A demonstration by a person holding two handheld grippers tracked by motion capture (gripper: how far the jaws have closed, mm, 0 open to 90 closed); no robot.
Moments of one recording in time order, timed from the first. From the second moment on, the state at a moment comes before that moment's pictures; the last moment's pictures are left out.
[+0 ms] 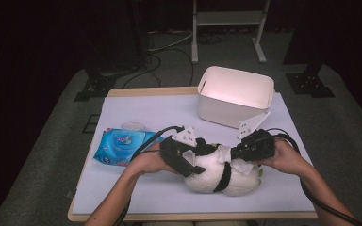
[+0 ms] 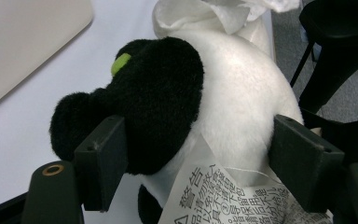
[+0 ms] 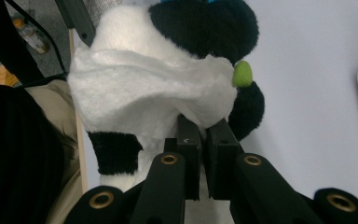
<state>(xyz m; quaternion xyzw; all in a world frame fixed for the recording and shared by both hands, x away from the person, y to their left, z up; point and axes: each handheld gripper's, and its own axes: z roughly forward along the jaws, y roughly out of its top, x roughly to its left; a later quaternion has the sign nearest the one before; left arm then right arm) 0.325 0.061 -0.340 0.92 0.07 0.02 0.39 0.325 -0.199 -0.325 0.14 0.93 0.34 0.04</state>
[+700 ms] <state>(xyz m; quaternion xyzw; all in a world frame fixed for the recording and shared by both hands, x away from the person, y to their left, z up) 0.326 0.059 -0.337 0.92 0.07 0.02 0.38 0.319 -0.274 -0.340 0.23 0.91 0.34 0.05</state>
